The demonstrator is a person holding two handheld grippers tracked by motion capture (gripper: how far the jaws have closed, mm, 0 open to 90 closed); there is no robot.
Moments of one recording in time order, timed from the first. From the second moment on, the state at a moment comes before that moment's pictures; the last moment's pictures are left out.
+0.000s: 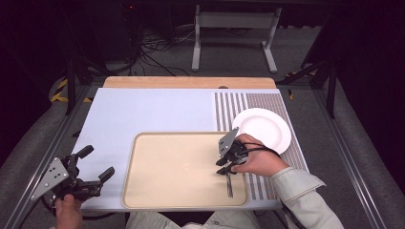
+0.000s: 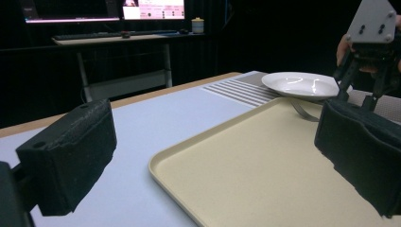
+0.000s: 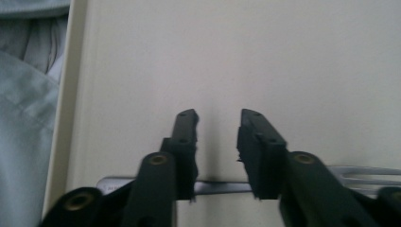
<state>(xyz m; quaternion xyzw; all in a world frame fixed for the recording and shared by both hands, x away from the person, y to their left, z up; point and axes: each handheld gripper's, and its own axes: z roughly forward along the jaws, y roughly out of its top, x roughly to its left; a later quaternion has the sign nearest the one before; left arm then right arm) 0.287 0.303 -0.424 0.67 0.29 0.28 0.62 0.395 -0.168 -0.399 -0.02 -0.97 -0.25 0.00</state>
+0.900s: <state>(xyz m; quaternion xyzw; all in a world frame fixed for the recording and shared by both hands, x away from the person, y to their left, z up) 0.286 0.303 -0.423 0.67 0.29 0.28 0.62 0.355 -0.251 -0.349 -0.16 -0.87 -0.43 -0.17</state>
